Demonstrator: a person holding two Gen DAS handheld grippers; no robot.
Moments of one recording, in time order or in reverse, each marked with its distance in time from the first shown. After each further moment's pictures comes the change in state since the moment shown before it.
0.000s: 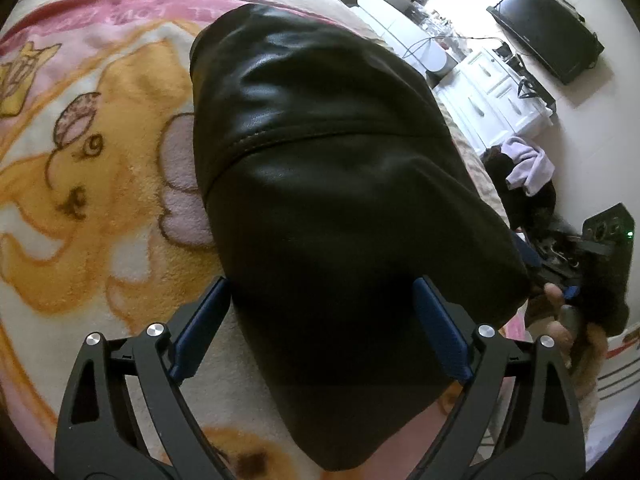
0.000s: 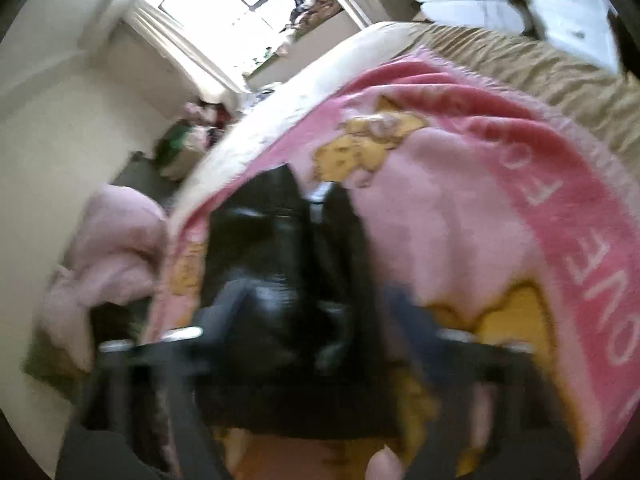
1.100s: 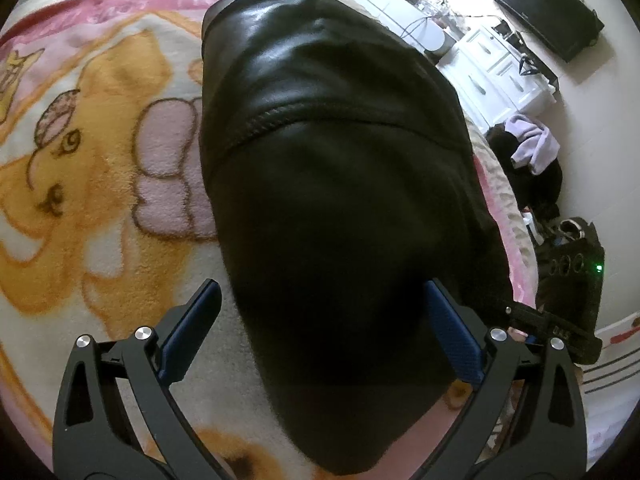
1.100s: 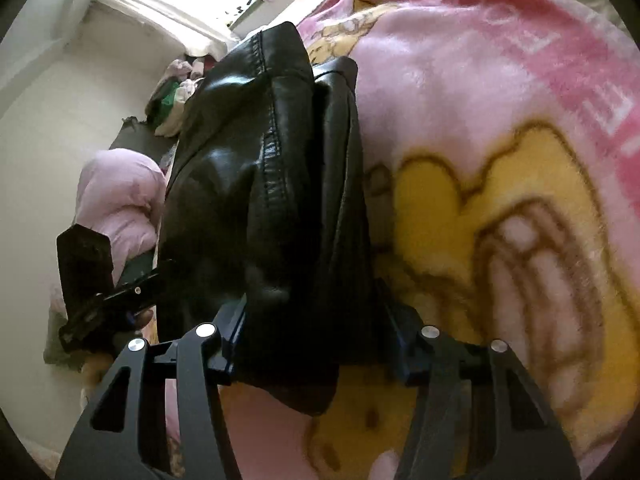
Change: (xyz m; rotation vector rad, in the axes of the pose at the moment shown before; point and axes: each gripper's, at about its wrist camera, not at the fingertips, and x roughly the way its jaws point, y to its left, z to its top) left arm 0.015 -0.018 0.000 0.057 0.059 0.036; right arm 0.036 -0.039 -0.058 0.081 0.213 -0.003
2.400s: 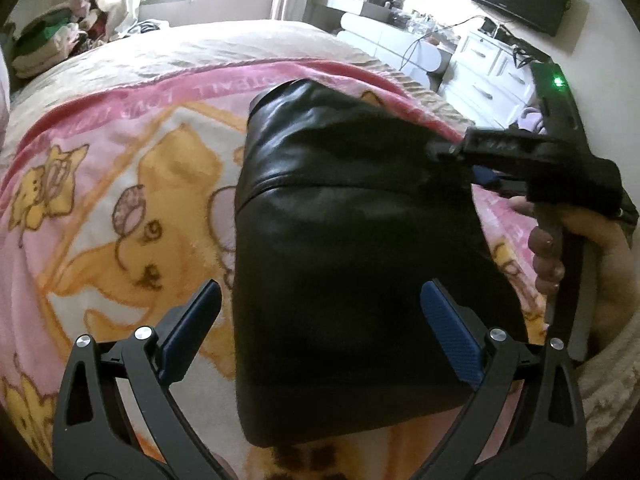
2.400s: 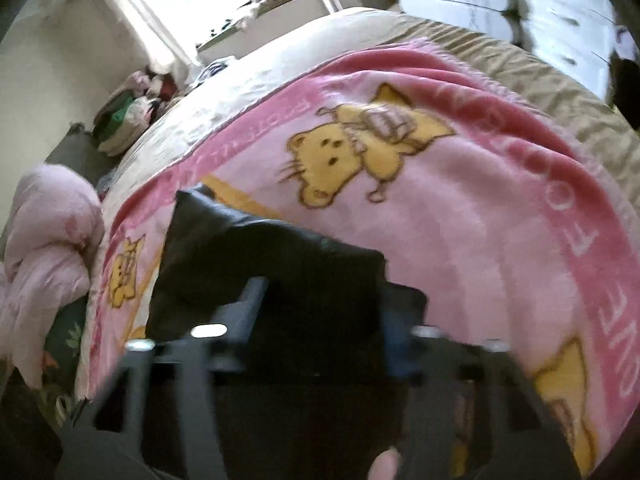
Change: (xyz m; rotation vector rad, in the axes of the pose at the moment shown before) left arm -0.059 -0.010 0.004 0.189 -0.183 0.169; right arm 0.043 0.097 0.103 -0.114 -0.165 -0.304
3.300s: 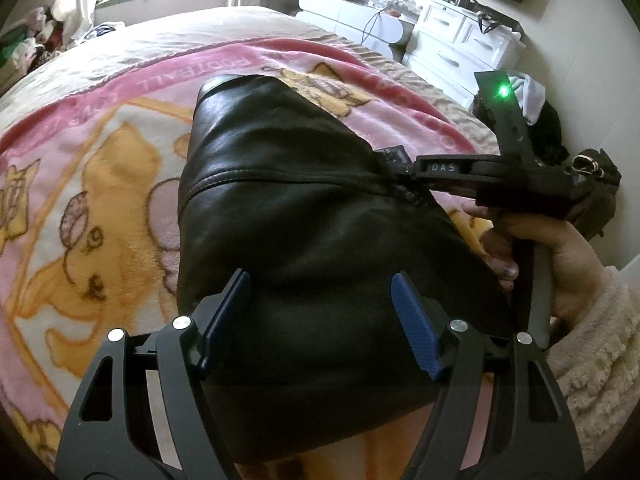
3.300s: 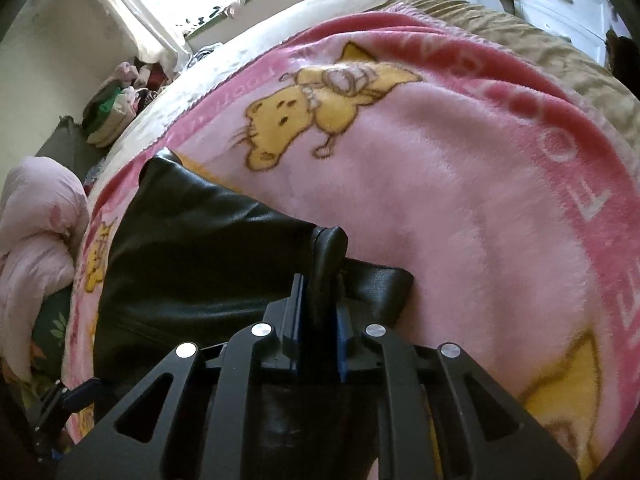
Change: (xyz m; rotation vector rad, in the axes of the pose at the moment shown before) left arm 0.034 -0.027 -0.002 0.100 0.078 -0.090; right arm 0.044 -0.050 -0.021 0.030 0.052 -0.022
